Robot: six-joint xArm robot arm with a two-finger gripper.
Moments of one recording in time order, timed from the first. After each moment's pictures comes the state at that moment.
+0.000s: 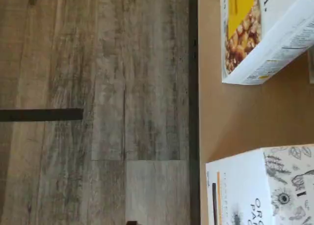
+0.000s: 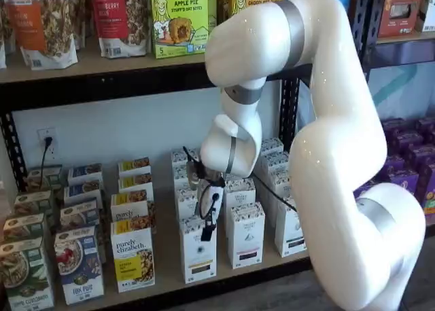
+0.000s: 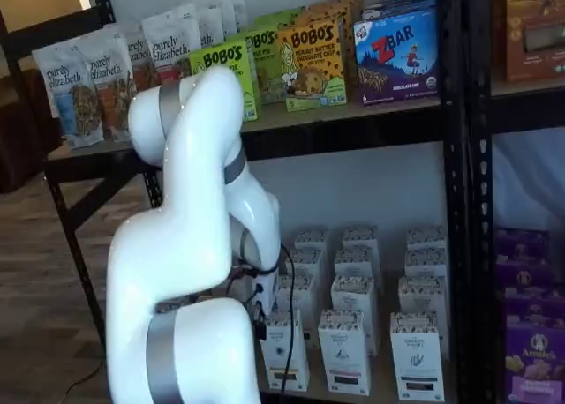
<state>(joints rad) 0.31 0.72 -1.12 0.65 0.33 -1.86</state>
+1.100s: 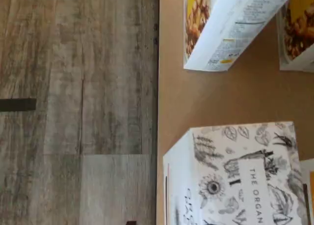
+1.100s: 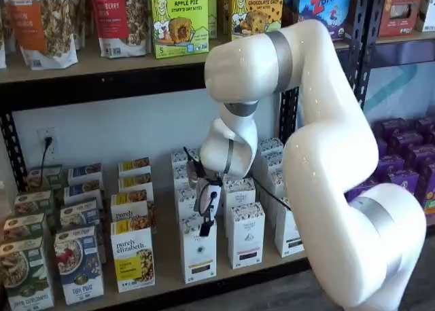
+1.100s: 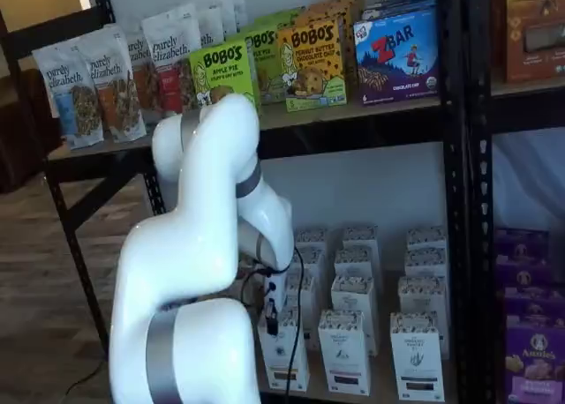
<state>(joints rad) 0.26 0.92 -1.38 0.59 0.38 -1.84</state>
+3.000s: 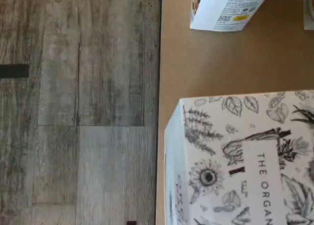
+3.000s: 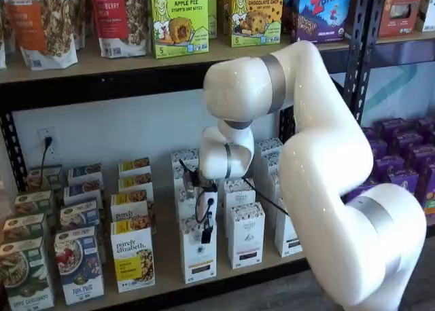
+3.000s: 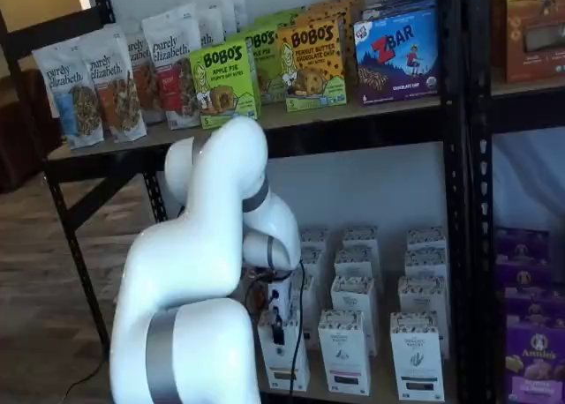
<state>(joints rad) 0.25 1.06 -1.55 0.29 0.45 -1.58</state>
